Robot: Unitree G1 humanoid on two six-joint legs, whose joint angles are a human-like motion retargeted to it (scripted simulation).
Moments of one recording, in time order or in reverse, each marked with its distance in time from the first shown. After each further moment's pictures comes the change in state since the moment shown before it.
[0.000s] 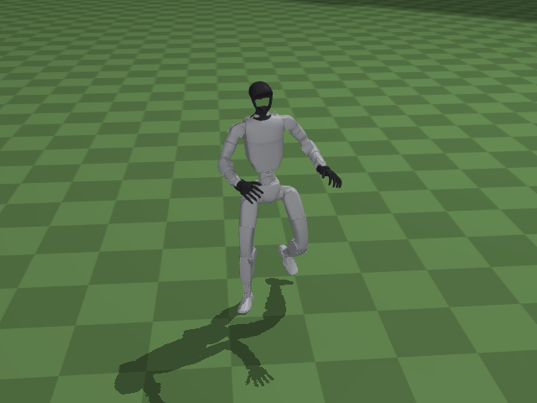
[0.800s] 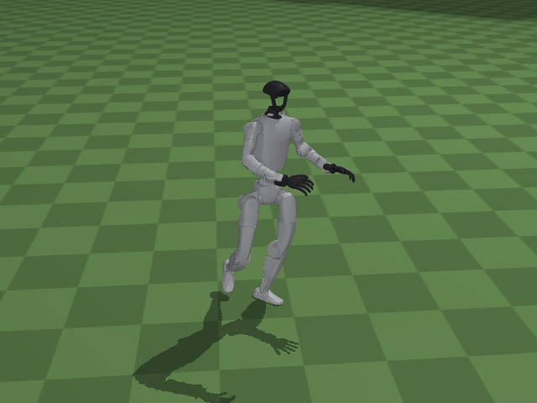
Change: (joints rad) left arm 0.026 -0.010 0.094 0.004 0.047 0.051 -0.019; right arm -0.089 0.086 0.138 0.067 -0.016 -0.003 0.009; waist 0.164 0.000 -0.054; left_leg 0.060 -0.107 0.231 -0.784 -0.222 -0.038; right_leg -0.049 0.083 0.147 0.829 0.107 -0.062
